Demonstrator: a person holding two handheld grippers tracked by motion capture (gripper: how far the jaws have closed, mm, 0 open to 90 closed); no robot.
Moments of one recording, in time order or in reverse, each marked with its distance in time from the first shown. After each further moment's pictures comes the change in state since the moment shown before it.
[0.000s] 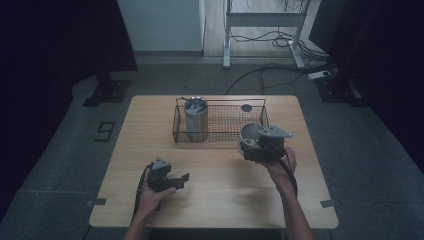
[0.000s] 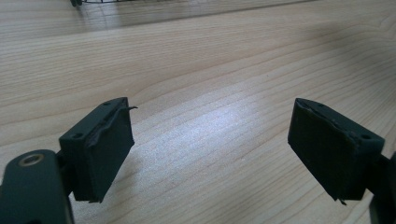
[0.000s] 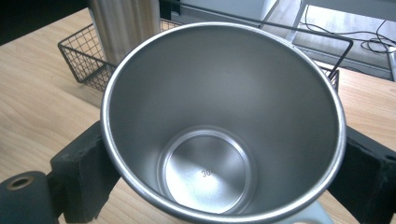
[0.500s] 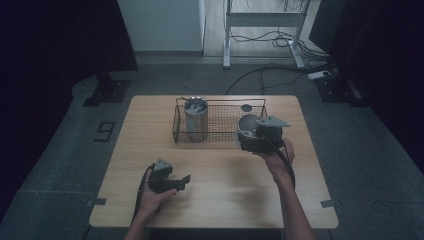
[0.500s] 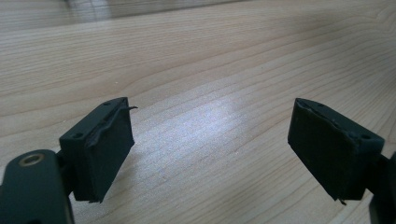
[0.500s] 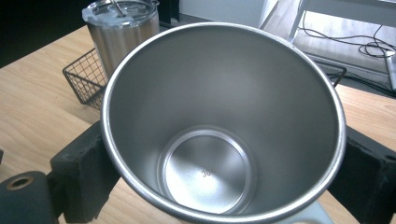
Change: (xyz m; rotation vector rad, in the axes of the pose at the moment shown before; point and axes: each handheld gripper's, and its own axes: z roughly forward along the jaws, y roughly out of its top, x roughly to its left) left arm -0.003 -0.002 0.001 0.017 -0.014 0.010; right arm 0.003 0.031 0.002 -0.010 -0.005 0.011
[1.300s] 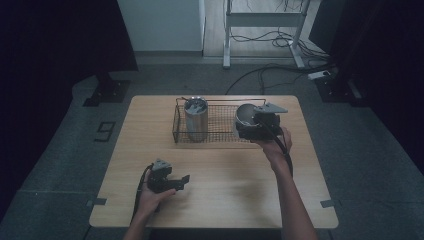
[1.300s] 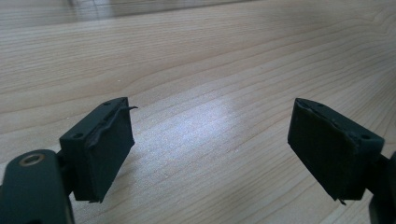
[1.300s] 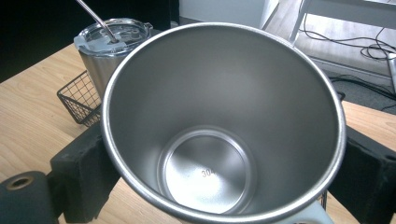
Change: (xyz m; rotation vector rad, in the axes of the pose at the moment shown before) left arm 0.002 0.001 -0.003 0.005 -0.005 -0.014; right arm -0.008 0.029 0.015 0.002 0.010 0.010
